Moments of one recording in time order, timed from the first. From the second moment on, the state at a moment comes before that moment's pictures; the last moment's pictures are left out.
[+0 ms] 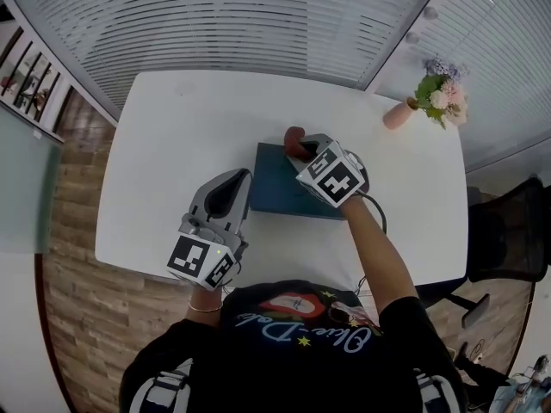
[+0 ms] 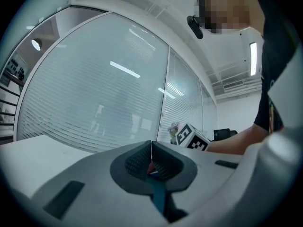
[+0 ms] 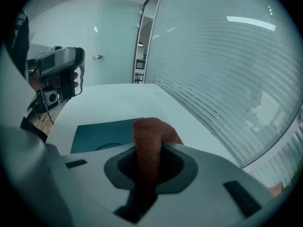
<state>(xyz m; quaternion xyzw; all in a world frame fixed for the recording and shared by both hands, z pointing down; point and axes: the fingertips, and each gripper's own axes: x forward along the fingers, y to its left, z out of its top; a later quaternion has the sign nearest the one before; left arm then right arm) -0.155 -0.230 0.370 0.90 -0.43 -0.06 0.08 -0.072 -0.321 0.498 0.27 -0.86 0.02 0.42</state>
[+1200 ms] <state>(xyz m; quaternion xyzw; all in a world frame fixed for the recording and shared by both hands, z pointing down) -0.148 -0.235 0.374 0.90 -0.43 -0.05 0.09 0.072 -0.309 0.498 0.43 -0.81 0.10 0.38</state>
